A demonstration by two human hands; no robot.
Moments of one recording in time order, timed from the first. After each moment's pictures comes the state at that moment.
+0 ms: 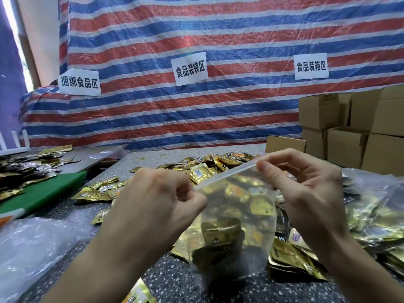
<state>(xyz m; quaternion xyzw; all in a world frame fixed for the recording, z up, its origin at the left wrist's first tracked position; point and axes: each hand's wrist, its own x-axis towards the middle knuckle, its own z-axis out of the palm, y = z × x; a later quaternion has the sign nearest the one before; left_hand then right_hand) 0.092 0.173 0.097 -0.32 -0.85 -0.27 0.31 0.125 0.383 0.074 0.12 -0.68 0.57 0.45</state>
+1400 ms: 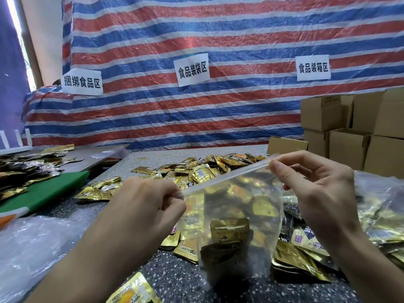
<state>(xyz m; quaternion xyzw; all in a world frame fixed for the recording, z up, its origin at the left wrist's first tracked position) 0.088 0.149 0.089 -0.32 -0.86 -0.28 0.28 0.121 0.398 0.072 0.10 -0.69 0.55 0.45</state>
